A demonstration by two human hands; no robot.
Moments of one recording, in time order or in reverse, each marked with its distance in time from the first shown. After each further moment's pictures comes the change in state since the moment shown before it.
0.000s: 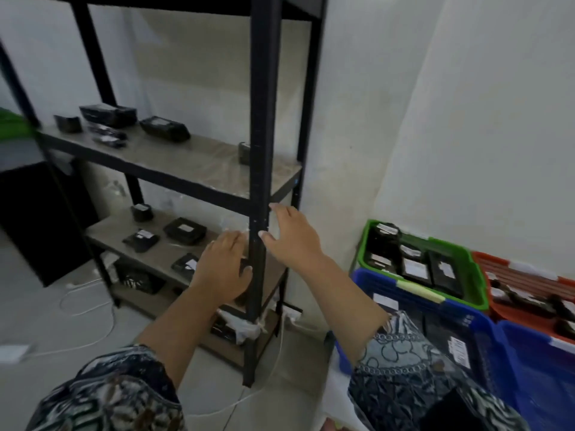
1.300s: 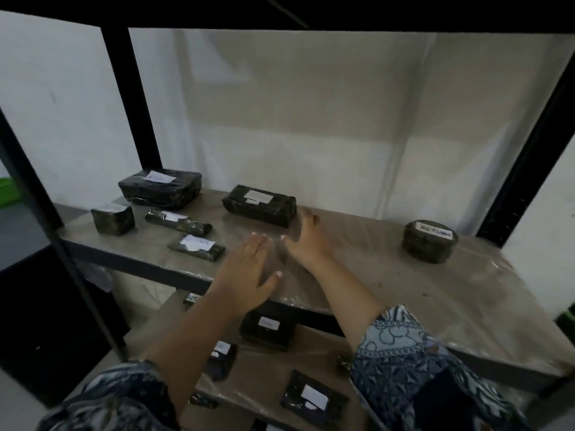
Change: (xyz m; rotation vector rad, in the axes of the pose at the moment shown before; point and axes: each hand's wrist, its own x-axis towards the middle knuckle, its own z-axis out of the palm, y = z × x) left_hand 0.306 -0.449 -0.044 -0.035 -0.076 0.255; right_hand 0.474 -0.172 0.244 0.234 0.123 0.369
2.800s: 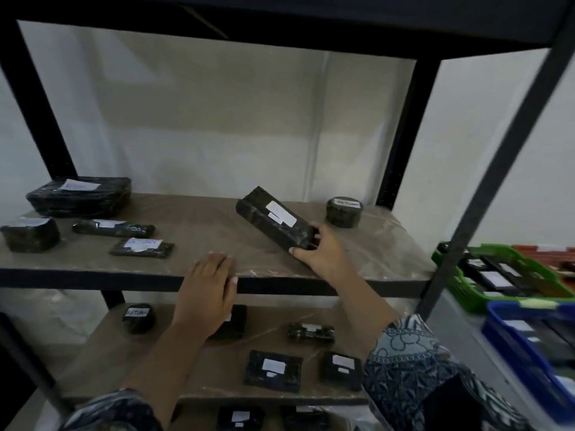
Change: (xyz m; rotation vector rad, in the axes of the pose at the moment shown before) left_hand -0.057 0.023 0.018 -0.023 0.107 0.105; right_hand -0.113 0.070 -0.073 0.330 0.276 0.196
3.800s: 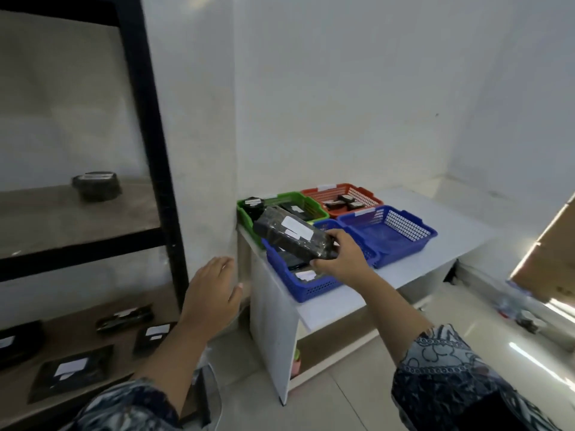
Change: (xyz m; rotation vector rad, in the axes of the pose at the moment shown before) left_hand -0.085 0.445 0.067 -0.279 -0.077 0.437; right_hand -0.280 0.151 -0.457 -0.279 0.353 0.196
